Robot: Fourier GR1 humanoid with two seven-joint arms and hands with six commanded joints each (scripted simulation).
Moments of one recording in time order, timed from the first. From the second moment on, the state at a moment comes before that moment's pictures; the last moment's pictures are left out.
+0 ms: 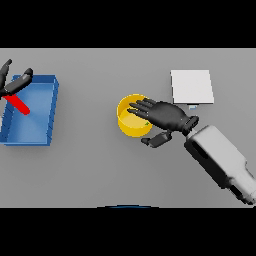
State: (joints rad) left arm -0.49 0.54 0.01 -1.17 -0.14 -0.12 0.45; right arm -0.56 -0.39 0.58 -1.29 0.82 0.32 -0.22
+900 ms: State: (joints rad) left arm -0.51 0.55 0.00 -1.13 -0.16 -0.13 0.42; right arm -0.73 -0.30 0.69 -1.03 0.88 0.42 -0.23
